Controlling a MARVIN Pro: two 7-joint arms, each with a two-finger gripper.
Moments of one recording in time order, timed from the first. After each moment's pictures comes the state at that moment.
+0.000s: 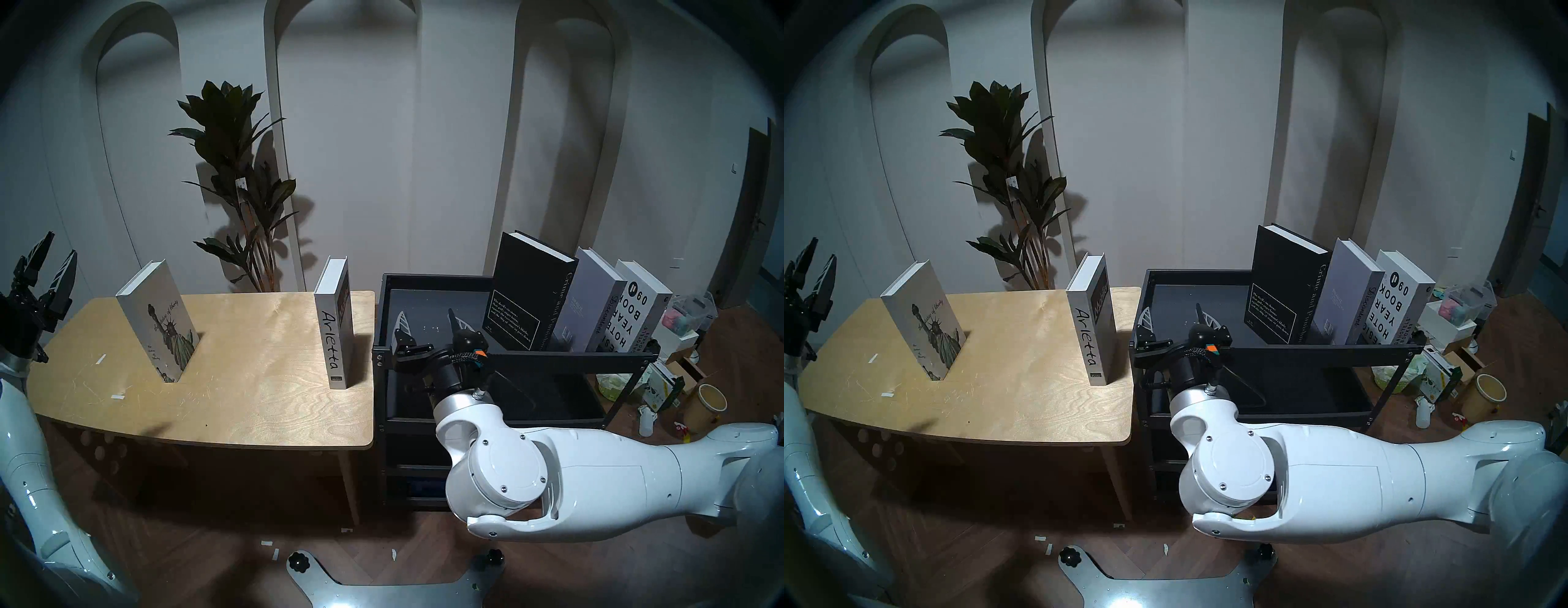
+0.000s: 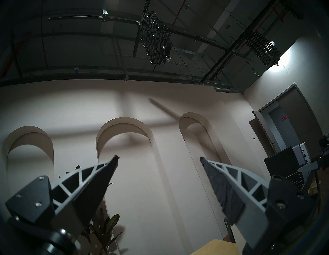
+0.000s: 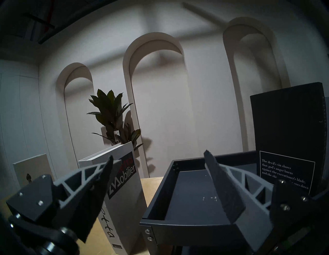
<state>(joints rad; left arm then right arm) 1.38 -1.03 -2.51 -1.38 -0.67 -0.09 -1.35 -0.81 -0.85 0.09 -2.07 0.76 -0.30 -1.19</state>
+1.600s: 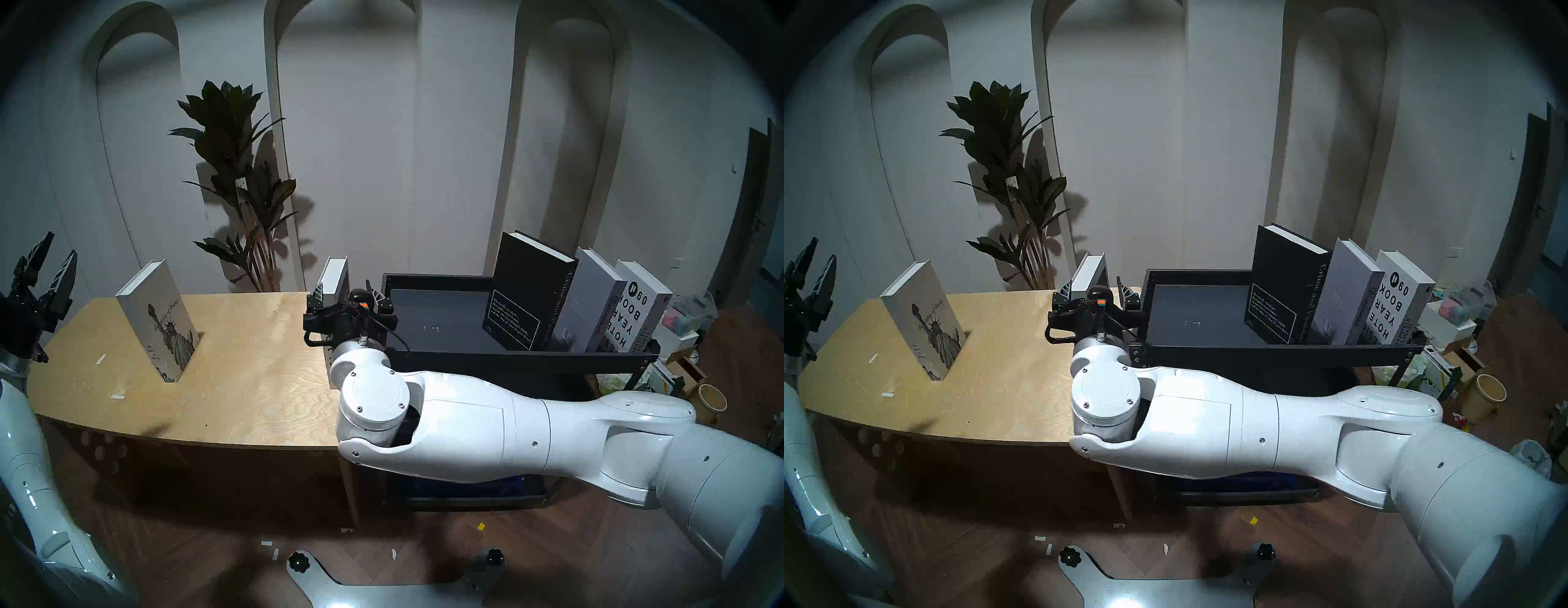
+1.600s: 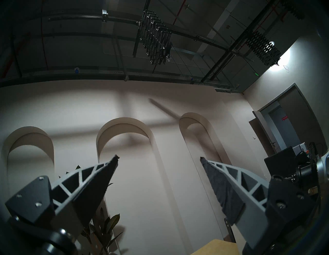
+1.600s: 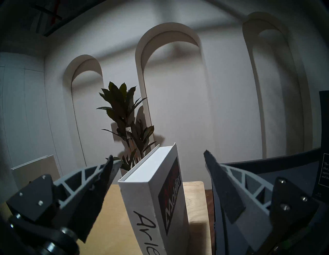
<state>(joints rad) 1.38 -1.03 -2.51 -1.38 -0.67 -0.09 -1.35 -0.63 -1.35 0.10 -1.60 0.92 -0.25 -1.16</state>
